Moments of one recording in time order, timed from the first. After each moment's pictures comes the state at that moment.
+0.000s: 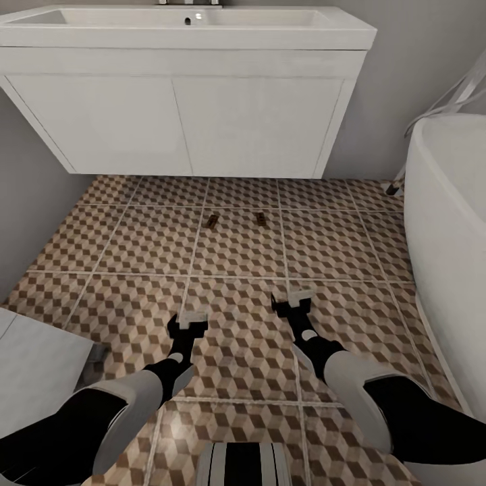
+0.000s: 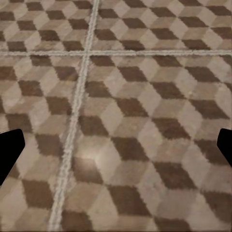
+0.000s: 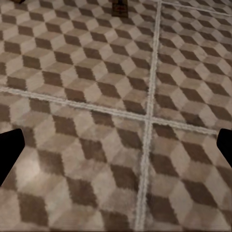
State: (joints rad) left arm -0.99 -0.15 -0.23 0.06 0.11 -0.56 0.26; right arm -1.05 0.13 0.14 -0.03 0.13 -0.50 -0.18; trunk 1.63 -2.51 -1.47
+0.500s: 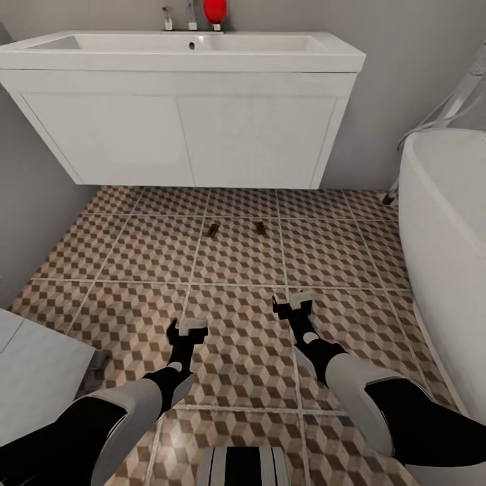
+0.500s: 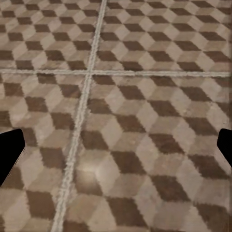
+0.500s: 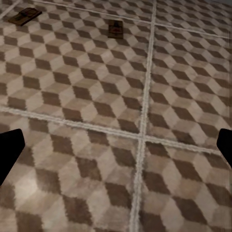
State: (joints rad) left arm -0.95 -0.15 -0.23 0.06 0.11 -0.63 0.26; right arm -1.04 0.13 0.14 -0.03 0.13 -0.52 -0.18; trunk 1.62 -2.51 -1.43
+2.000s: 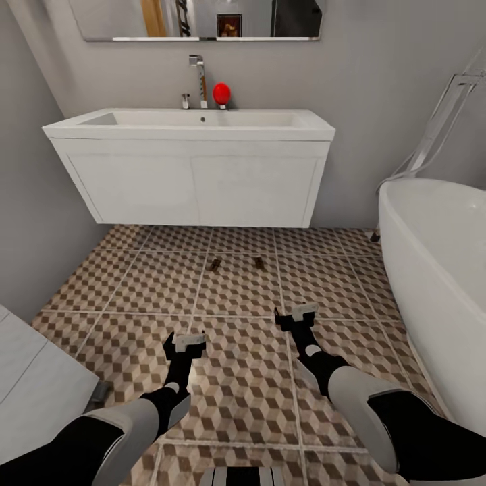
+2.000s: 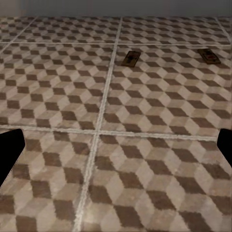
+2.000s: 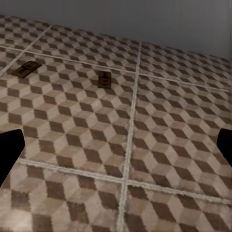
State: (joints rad) left arm -0.87 -0.14 -0.23 0.06 0.11 -0.73 0.26; right arm -0.99 0.12 0.14 -0.03 0.13 -0.53 -0.18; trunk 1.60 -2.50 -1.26
